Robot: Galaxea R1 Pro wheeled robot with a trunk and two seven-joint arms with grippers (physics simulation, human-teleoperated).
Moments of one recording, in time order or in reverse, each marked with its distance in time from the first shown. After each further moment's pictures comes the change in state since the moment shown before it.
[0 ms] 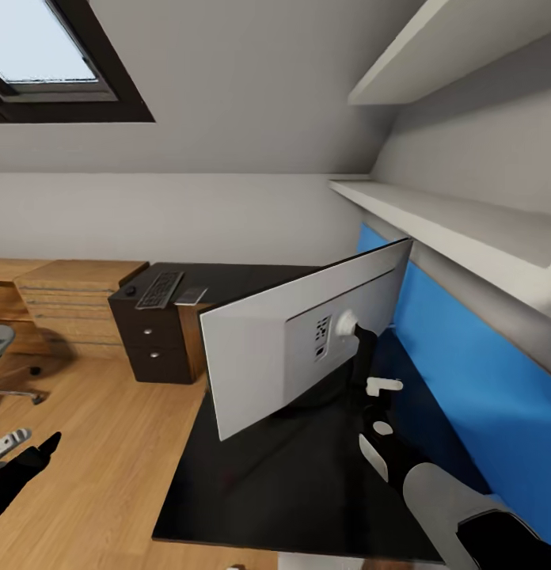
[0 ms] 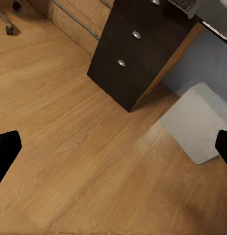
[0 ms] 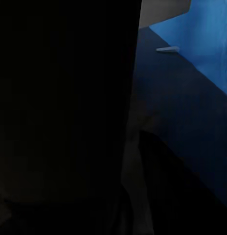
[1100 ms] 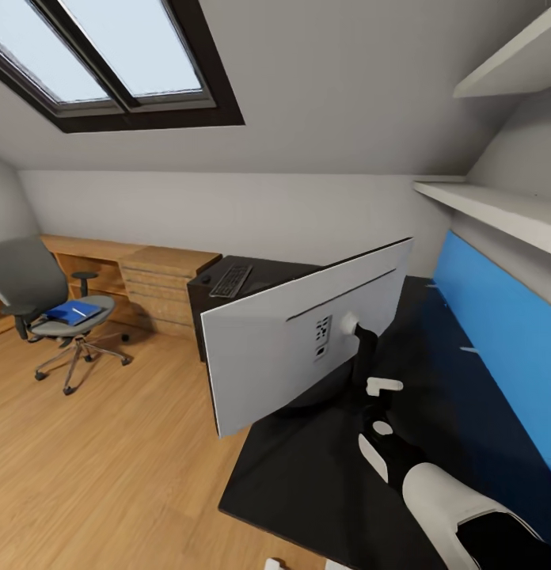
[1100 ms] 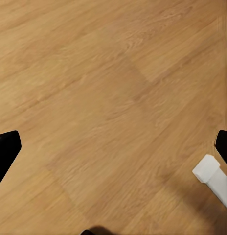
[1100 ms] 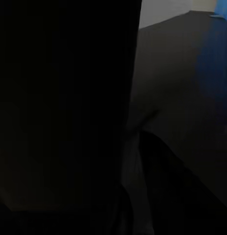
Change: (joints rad) left arm 0.000 -0.128 -0.276 1.195 -0.056 -0.734 -0.541; right arm 0.000 0.001 -0.003 0.001 -0.002 -0.002 -0.001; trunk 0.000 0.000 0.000
